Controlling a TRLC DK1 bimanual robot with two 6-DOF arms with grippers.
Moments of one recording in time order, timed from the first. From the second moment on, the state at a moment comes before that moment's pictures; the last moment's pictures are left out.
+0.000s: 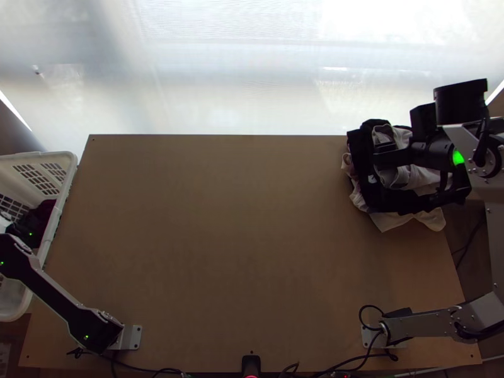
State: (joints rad) left arm 0.99 2.85 2.28 -0.84 0.03 0.75; right arm 0.27 1.51 2.11 -1.43 0.20 -0.03
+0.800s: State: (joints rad) left arm 0.90 1.95 2.27 -1.21 0.46 0.61; right arm 0.31 1.49 2.08 -1.43 0.20 -0.03
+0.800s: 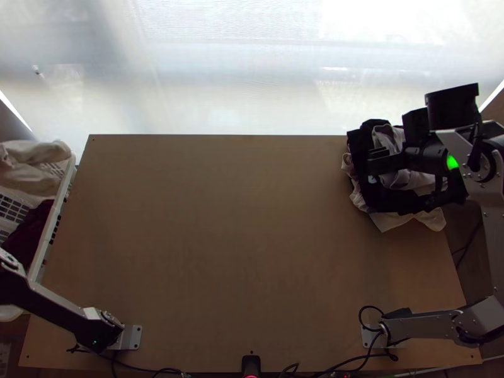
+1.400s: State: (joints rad) left arm -0.13 1.30 1.84 -1.21 0.34 0.31; right arm 0.16 1.23 1.64 -1.39 0.20 -0.04
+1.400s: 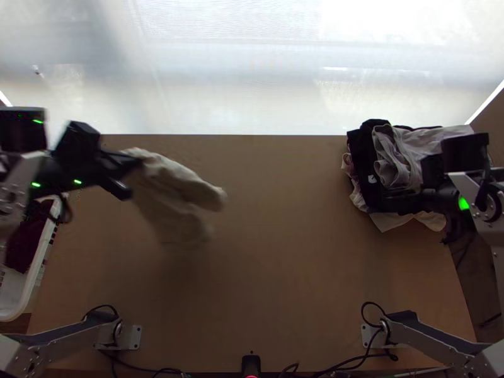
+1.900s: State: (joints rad) left arm -0.61 1.39 1.60 -1.05 0.20 0.25; right arm 0.03 1.09 1.38 -1.30 0.19 -0.04
